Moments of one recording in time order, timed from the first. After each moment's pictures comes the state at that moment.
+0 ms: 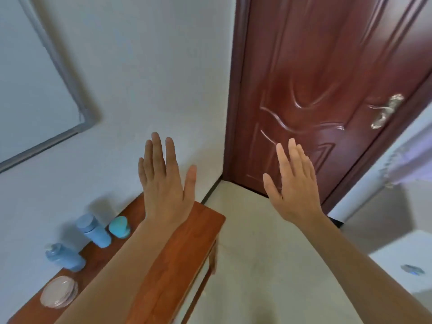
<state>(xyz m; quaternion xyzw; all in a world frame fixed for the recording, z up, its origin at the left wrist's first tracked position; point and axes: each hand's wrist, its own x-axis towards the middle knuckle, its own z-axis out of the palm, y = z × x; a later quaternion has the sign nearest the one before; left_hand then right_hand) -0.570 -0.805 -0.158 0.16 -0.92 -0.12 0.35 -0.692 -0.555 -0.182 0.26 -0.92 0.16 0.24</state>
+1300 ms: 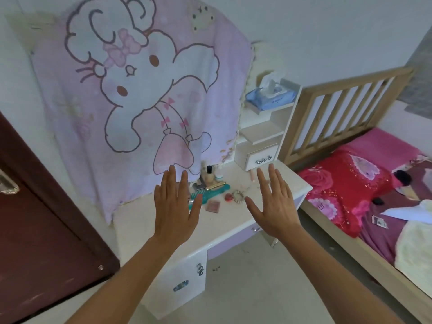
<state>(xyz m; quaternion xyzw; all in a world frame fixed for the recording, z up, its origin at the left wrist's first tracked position) -0.987 0.160 -0.236 -0.35 -0.90 -0.25 0.11 -0.839 0.378 -0.229 -0.25 -0.95 0.06 0.16</state>
